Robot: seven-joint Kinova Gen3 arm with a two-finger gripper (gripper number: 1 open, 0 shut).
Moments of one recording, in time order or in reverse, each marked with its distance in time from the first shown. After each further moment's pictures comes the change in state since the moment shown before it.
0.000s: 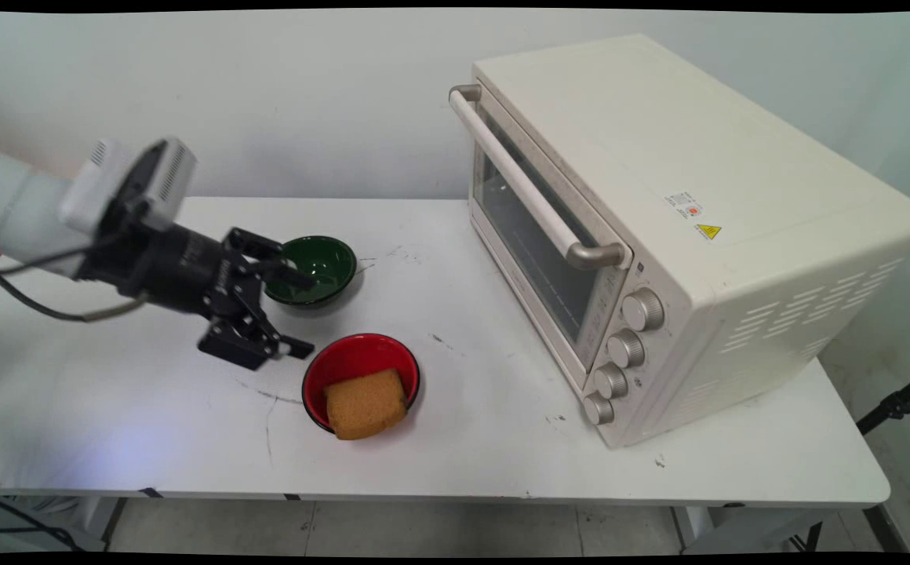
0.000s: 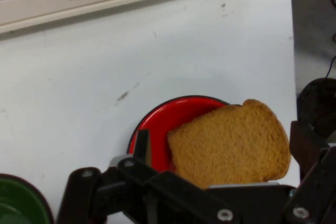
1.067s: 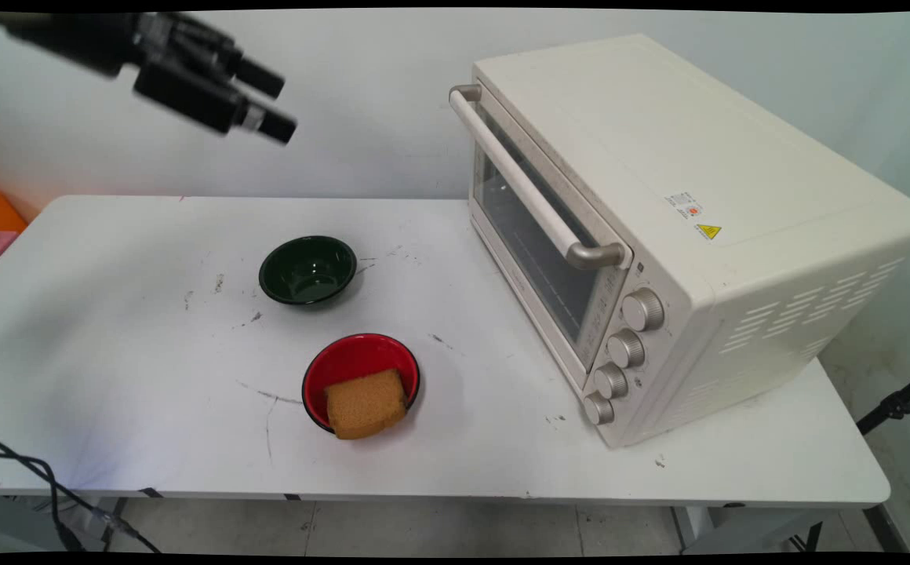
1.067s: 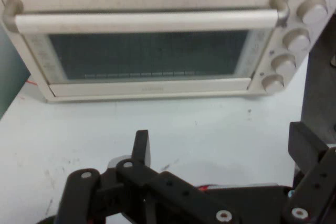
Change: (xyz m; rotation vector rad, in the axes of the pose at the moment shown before) arm 0.146 -0.047 -0.125 0.082 0.072 -0.192
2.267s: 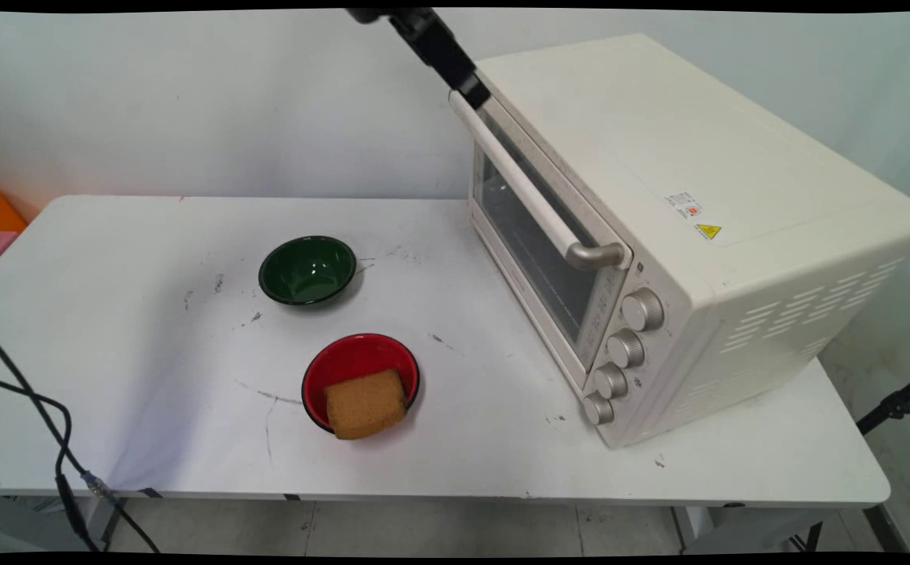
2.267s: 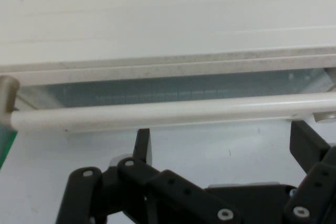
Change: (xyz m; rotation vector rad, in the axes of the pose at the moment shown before) arm 0.157 -0.028 0.152 0.013 -0.213 0.036
